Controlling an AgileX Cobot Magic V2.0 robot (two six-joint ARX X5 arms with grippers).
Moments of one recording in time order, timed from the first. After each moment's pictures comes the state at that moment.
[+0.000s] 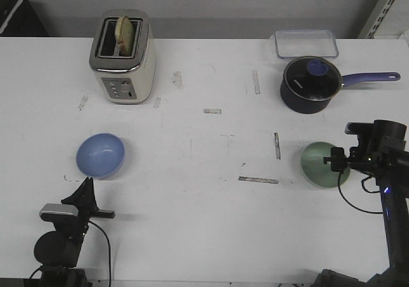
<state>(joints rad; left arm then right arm) -0.05 0.01 0.03 0.06 0.00 0.01 -0.31 1.39 1.11 -0.80 -0.11 -0.21</state>
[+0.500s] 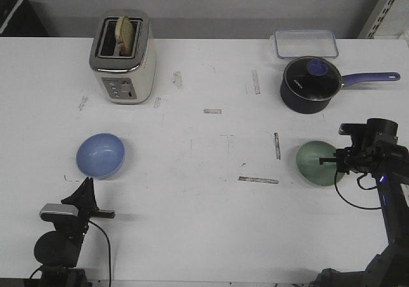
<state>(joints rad) -0.05 0.01 0.03 0.06 0.00 0.01 -0.31 1.48 1.11 -0.79 -0.13 -0.23</state>
